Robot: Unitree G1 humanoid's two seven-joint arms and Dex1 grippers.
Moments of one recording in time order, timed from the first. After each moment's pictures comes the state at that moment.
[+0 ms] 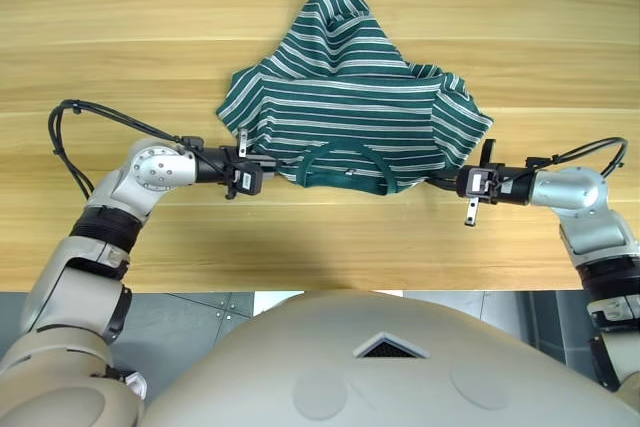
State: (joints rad) left arm -0.24 0.71 -0.46 0.54 0.23 -0.82 -0.88; right arm 0.05 -0.77 0.21 0.20 -0.03 -0.42 1.03
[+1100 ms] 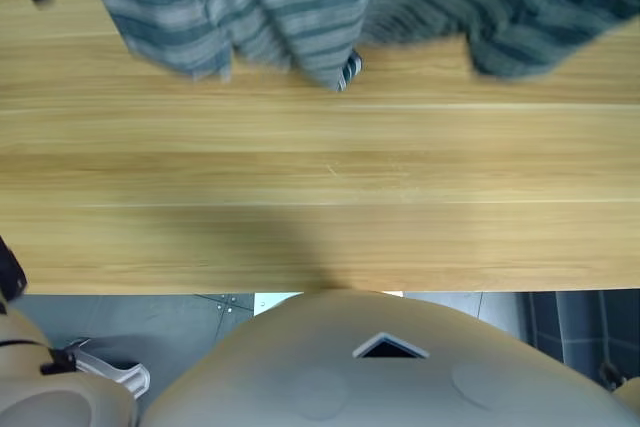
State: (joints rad) left arm -0.36 1.06 0.14 0.05 -0.47 -0.81 -1.11; right arm -0.08 -0.95 -0.50 -0.14 0.64 -0.36 1.34
